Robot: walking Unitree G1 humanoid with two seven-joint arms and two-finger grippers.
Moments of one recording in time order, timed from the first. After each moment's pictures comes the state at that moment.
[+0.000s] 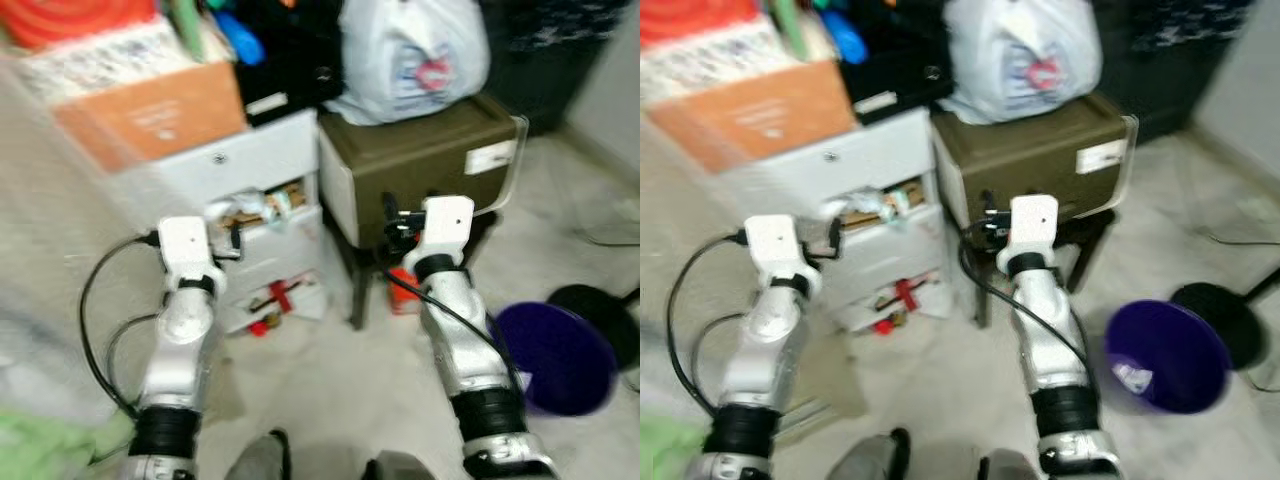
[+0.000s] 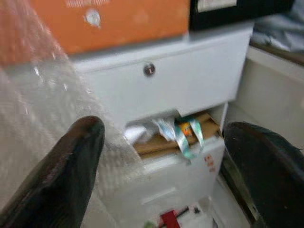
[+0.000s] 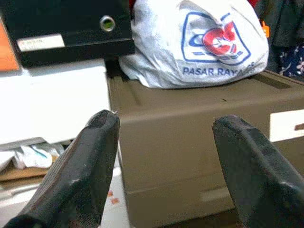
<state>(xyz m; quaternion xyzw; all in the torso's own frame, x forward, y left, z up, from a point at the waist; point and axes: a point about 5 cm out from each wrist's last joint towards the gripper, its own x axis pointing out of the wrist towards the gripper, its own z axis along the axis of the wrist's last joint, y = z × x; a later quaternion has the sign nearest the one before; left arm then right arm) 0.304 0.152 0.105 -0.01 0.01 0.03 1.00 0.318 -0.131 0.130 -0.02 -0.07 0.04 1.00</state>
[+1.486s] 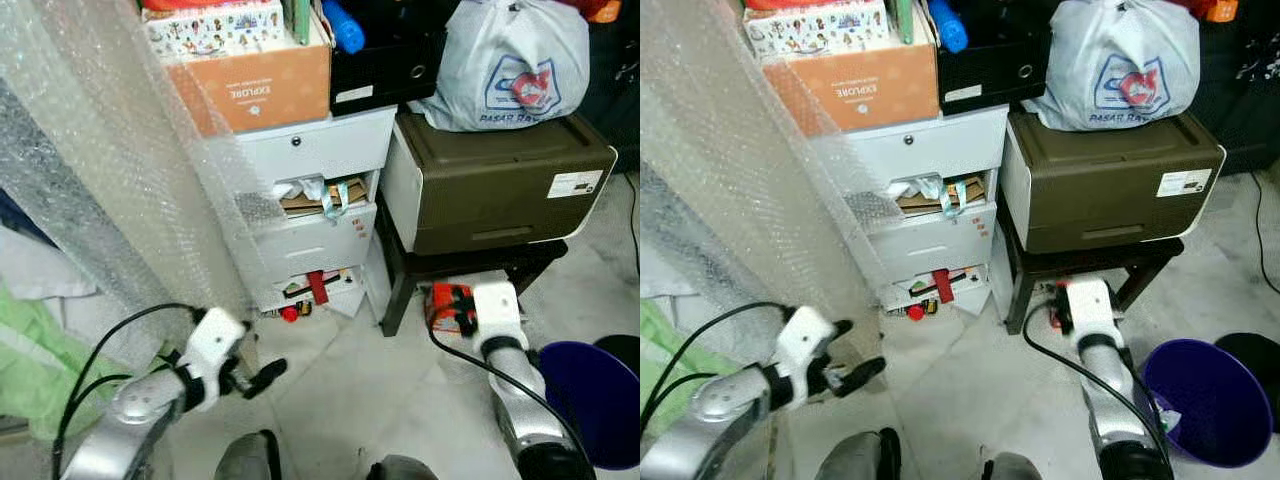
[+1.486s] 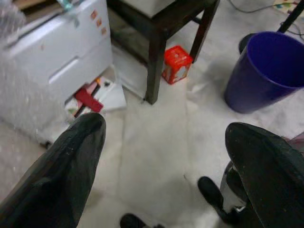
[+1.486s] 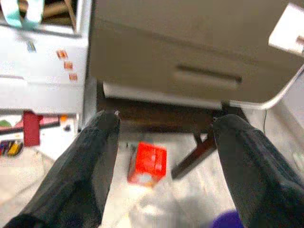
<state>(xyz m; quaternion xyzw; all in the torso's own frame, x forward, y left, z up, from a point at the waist) 0.207 0.165 0.058 0.06 0.23 -0.36 0.90 0.262 -0.233 0.024 -0.16 0.12 -0.07 0.98</state>
